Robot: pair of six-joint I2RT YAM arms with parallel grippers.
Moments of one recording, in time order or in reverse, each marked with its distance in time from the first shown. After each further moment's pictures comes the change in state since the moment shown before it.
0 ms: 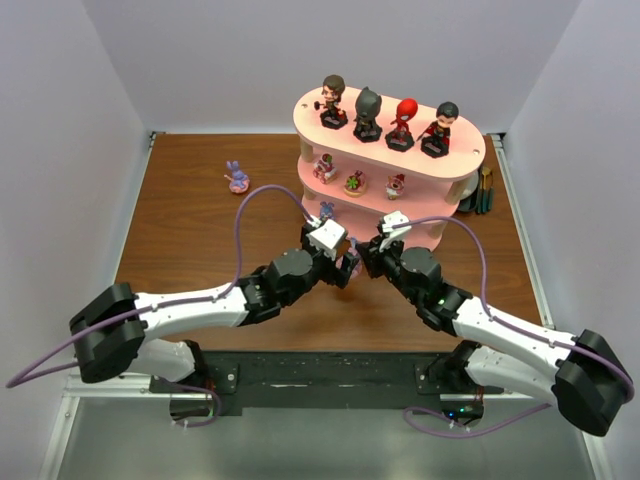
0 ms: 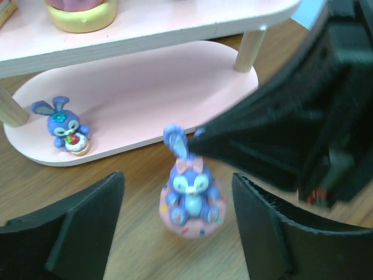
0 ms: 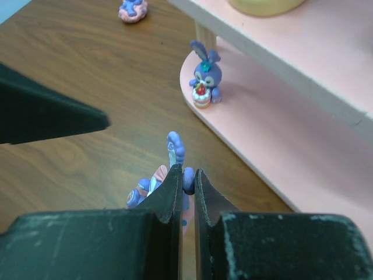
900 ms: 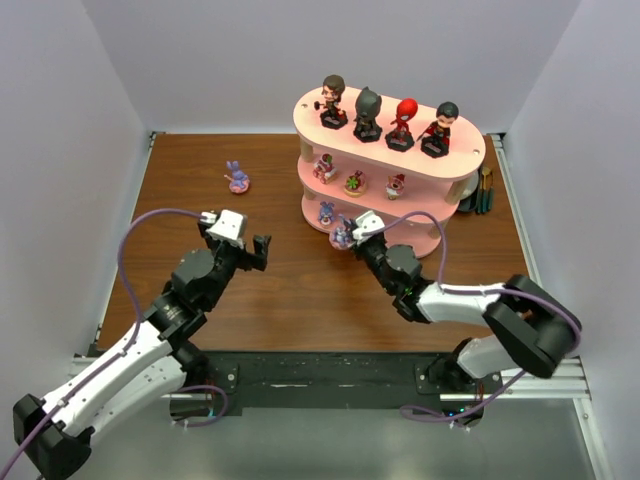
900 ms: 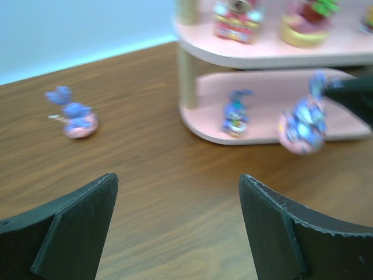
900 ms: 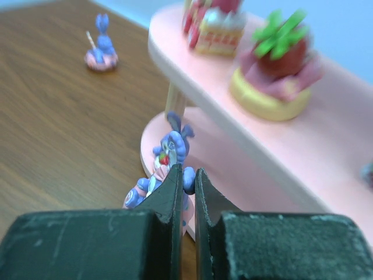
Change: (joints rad) left arm 0.405 -0.669 -0.191 -0.369 0.024 0.123; right arm 0.000 0.414 -0.002 0.664 0.044 -0.405
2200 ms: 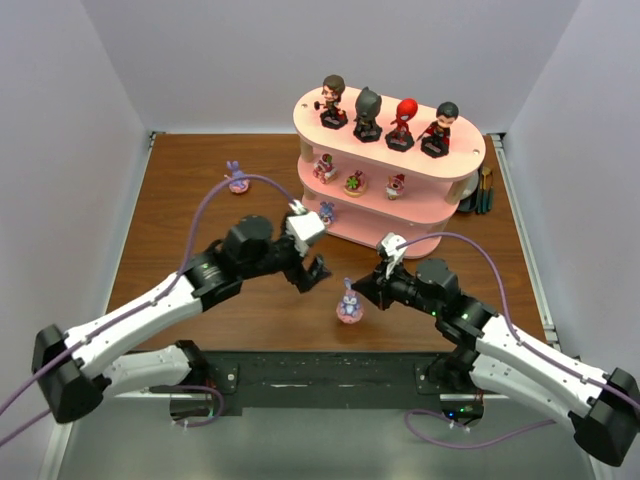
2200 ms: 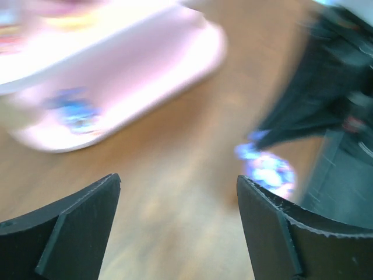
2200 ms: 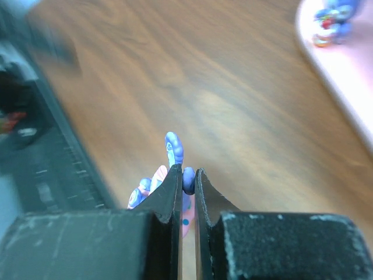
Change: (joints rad) left arm -0.188 0.416 0.383 -0.272 0.541 0.061; right arm -0.003 -0.673 -0.032 -0.998 -0.473 0.436
